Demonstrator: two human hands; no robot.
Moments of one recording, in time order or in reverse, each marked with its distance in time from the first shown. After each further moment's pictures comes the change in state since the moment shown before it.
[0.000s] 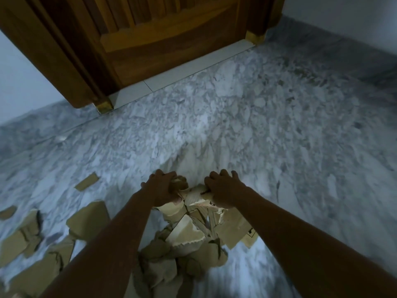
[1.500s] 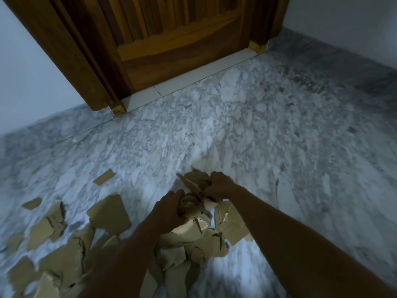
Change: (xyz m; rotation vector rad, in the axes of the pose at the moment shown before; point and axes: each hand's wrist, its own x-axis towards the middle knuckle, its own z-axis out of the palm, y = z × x) left_hand -0.092 0.011 0.027 -0.253 0.084 0.157; right_hand 0.008 -0.029 -0.014 0.675 -0.055 0.291
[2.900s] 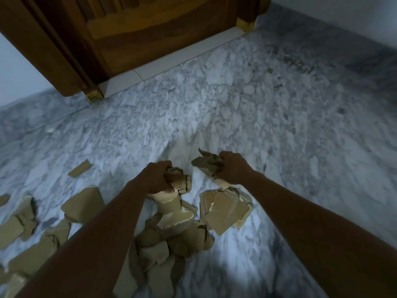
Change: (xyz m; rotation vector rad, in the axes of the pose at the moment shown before) left_hand 0.070 0.004 -0.021 0.050 -0.068 -0.029; right_hand -0.021 0.063 -0.037 -0.147 0.231 -0.101
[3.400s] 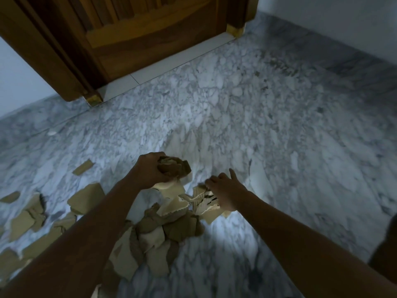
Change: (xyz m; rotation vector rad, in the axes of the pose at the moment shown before) left_hand -0.052 0.046 -0.033 -0.177 0.173 0.061; right_hand -0.085 0.003 0.021 -0.530 -0.205 -0.273
